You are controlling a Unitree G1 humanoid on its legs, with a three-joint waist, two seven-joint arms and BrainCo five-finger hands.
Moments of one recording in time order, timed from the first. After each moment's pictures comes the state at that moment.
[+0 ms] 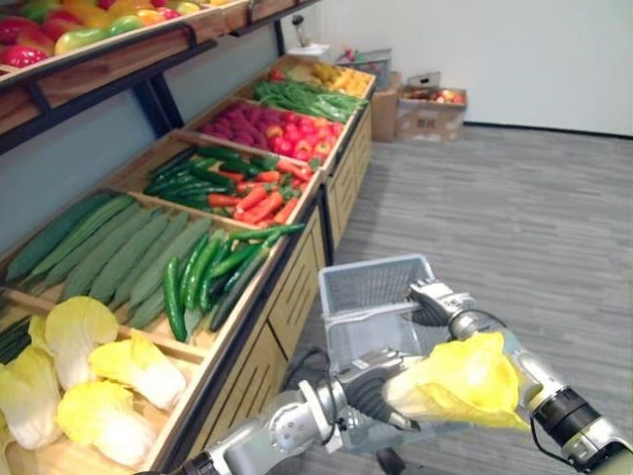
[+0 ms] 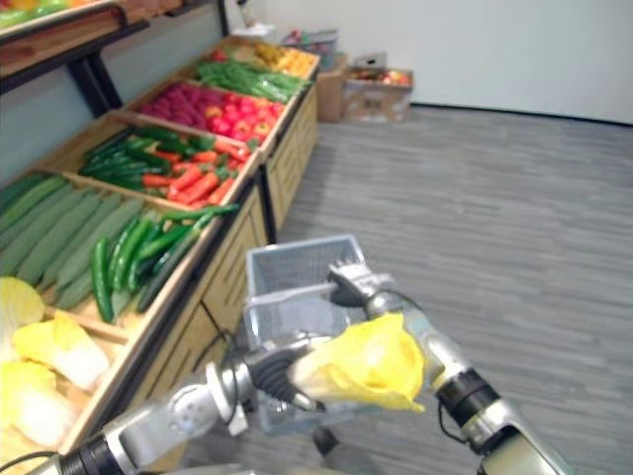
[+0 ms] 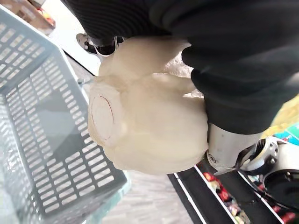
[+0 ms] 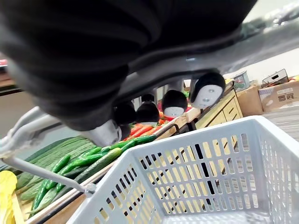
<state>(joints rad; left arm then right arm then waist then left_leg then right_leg) -0.09 0.58 -0.83 -0.14 0.28 -0.32 -0.05 -0.32 -0.58 0.55 0.24 -0.59 -0.19 -0.05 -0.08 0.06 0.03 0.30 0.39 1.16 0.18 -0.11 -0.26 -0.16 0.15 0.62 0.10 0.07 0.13</state>
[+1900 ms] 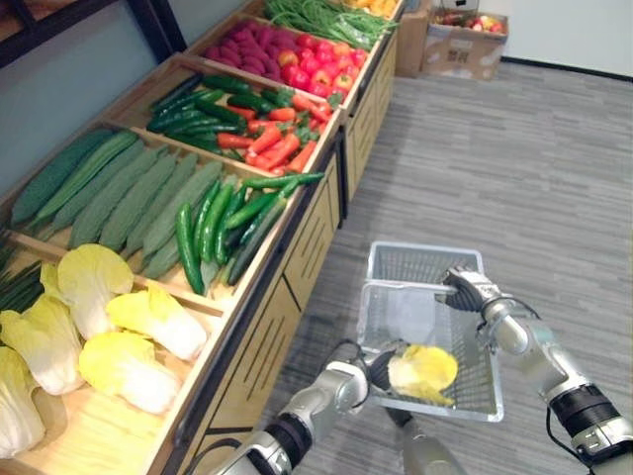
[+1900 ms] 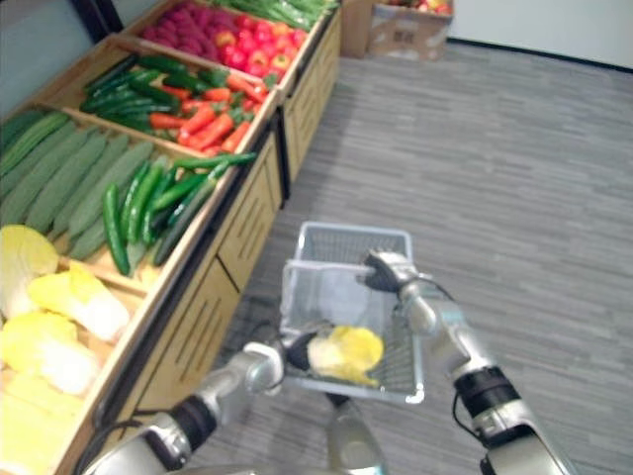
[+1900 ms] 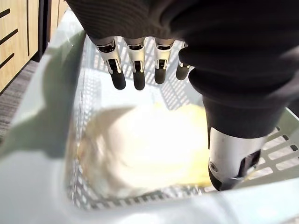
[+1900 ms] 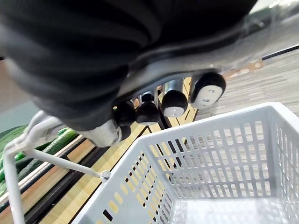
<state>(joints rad) -0.34 0.07 -0.69 0.72 0.85 -0.10 0.01 -0.30 -0.56 0.30 0.34 -0.56 -0.16 0.04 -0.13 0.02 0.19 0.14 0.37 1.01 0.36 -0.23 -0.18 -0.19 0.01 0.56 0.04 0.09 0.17</state>
